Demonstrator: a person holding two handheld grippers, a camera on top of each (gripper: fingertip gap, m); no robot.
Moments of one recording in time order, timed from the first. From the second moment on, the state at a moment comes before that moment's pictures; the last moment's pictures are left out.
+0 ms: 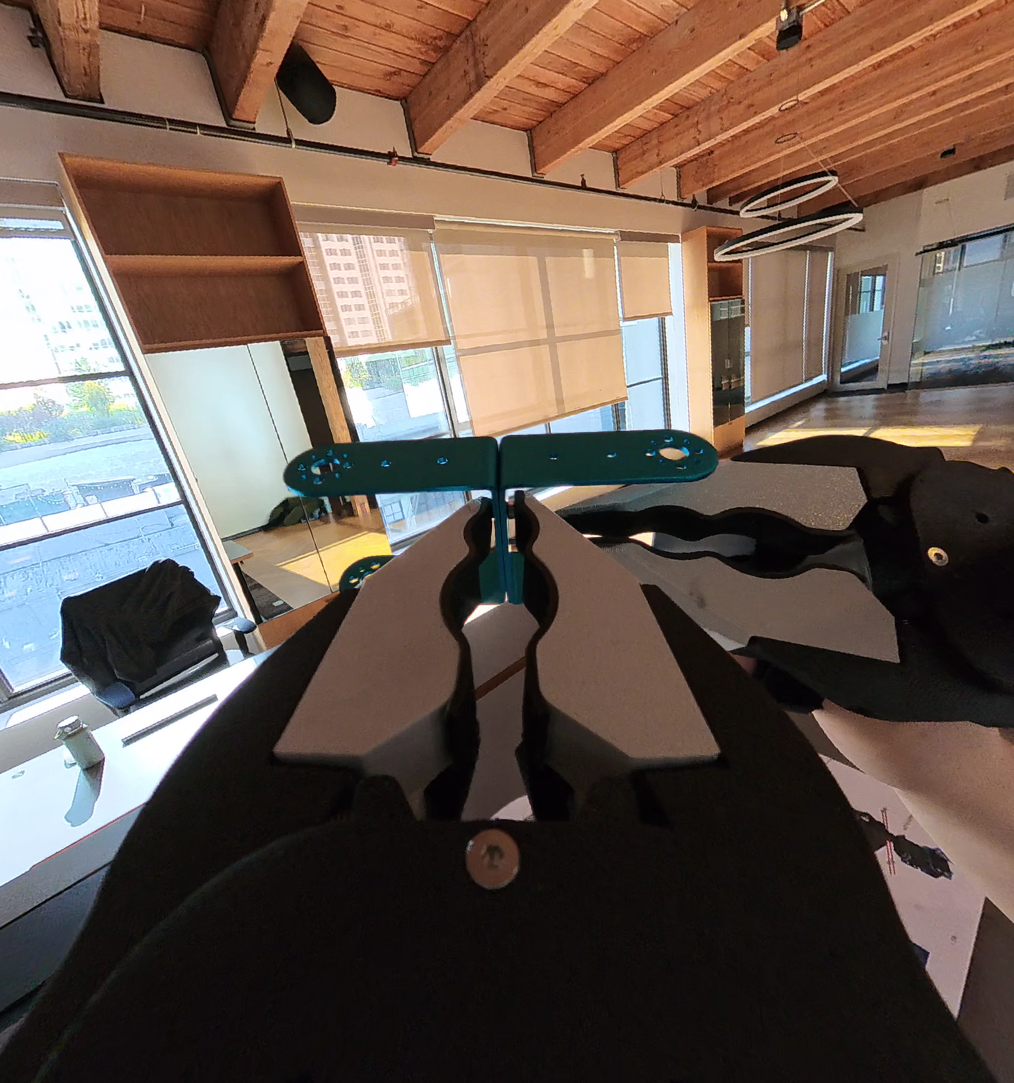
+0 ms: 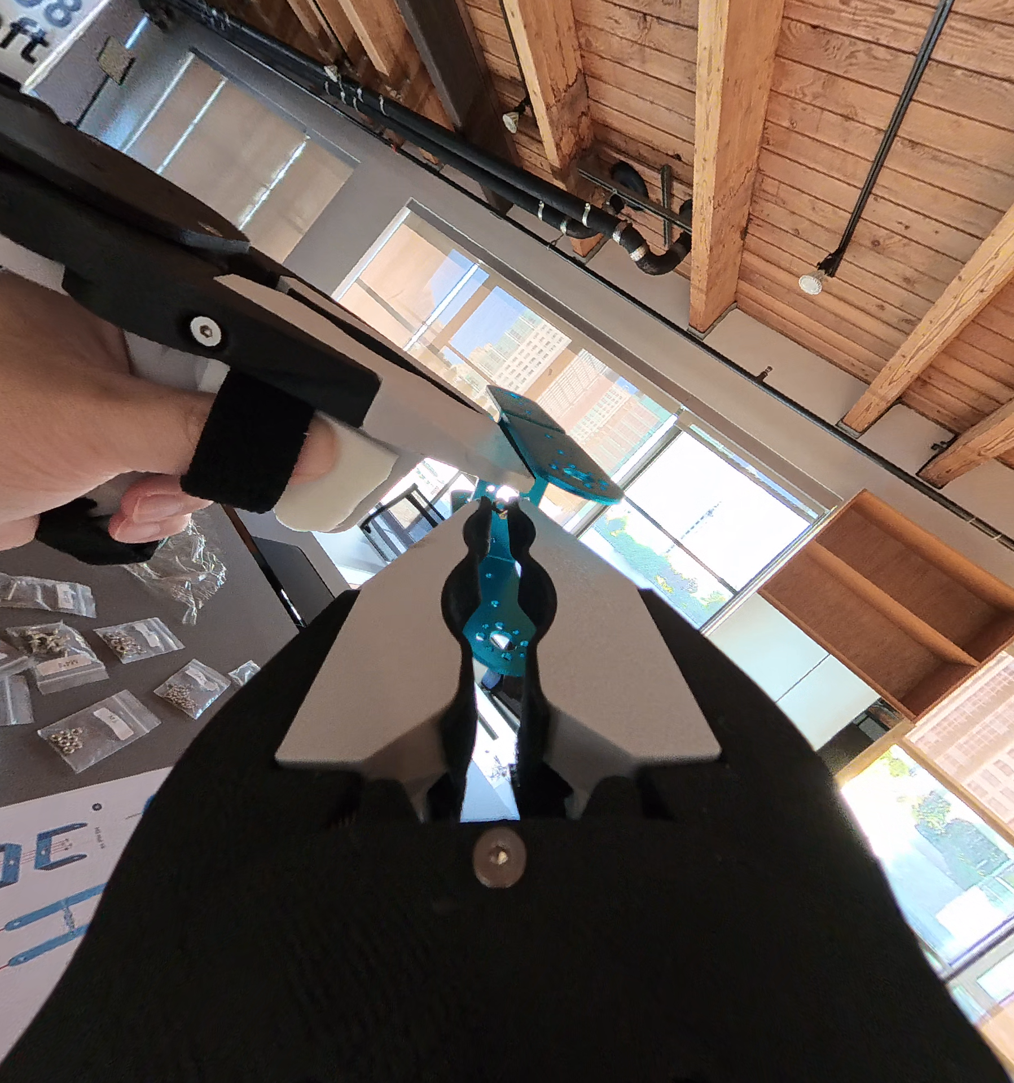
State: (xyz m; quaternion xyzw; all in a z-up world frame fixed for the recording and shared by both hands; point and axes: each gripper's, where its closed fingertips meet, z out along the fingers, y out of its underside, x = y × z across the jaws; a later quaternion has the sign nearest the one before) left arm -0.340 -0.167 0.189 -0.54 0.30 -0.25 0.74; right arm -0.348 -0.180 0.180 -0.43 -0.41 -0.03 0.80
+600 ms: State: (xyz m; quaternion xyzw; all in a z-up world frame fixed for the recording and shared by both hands) left arm -0.336 -0.167 0.187 -0.54 0.30 -0.28 0.73; right arm -0.343 -0.176 0.175 -0.43 -0.43 -0.09 0.79
